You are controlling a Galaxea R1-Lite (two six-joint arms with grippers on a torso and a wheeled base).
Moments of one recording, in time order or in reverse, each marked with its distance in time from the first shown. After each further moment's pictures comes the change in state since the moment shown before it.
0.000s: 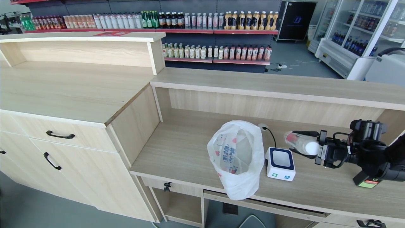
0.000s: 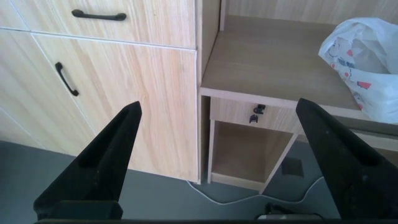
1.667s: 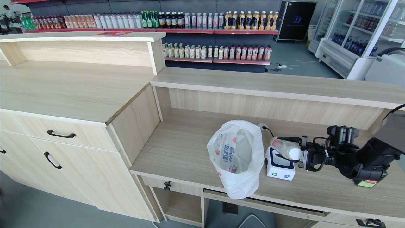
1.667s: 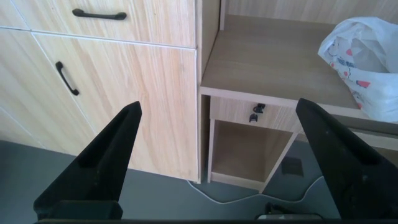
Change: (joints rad) left arm 0.000 0.000 0.000 0.000 0.000 0.000; right arm 0.073 0.164 -0.113 -0.006 0.001 -0.020
